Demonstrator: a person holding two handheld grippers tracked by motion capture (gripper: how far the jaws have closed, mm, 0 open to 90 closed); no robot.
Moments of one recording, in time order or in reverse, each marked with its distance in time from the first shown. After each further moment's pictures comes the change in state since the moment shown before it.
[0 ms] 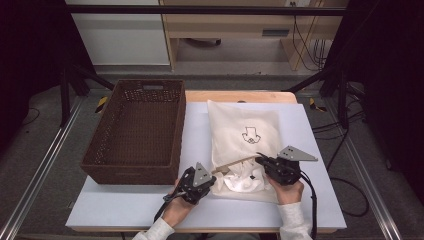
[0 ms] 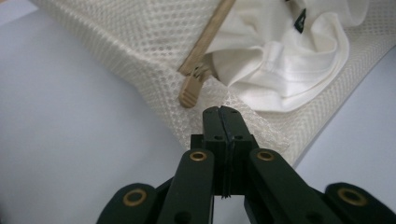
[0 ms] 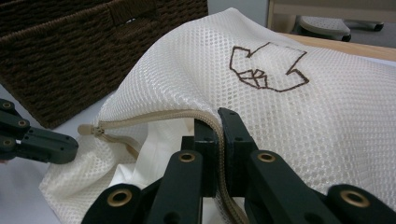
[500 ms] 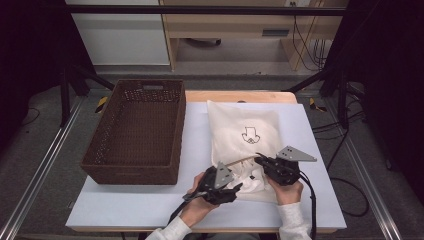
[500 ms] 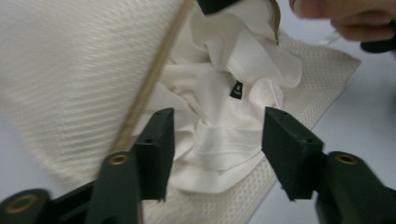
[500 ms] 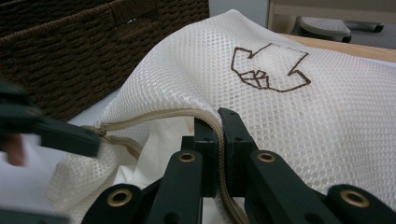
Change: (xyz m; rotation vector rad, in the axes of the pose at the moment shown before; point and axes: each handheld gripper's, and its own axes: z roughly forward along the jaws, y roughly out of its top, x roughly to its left) left arm -0.046 0.047 0.036 -0.009 -0.067 0.053; right arm 0.002 0.001 0.000 -0.007 0.001 0.000
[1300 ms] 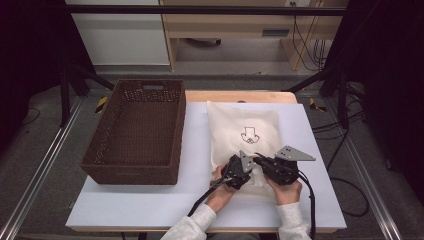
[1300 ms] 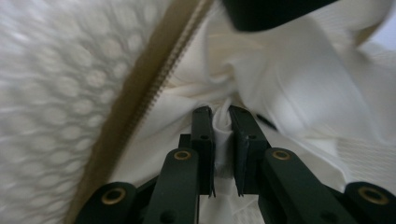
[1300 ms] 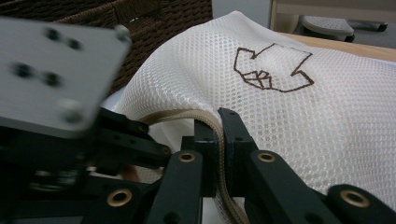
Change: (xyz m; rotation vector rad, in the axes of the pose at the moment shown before) left arm 0.004 0.022 0.070 0.014 0.126 -0.020; right arm 0.002 0.001 0.002 0.005 0.006 0.000
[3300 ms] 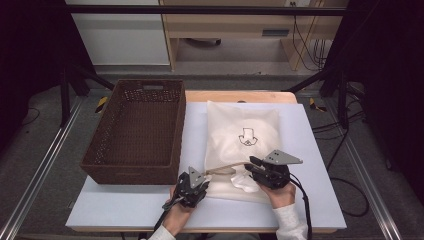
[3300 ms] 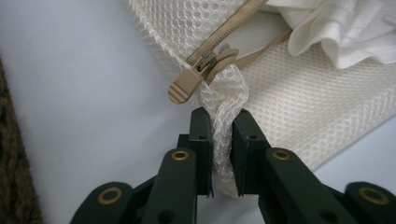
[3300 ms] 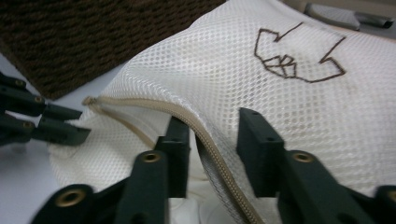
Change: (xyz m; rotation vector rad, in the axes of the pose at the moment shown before) left arm 0.049 -0.094 -0.097 0.047 0.067 -0.205; right arm 0.020 -0.006 0.012 0.091 -0.002 -0.088
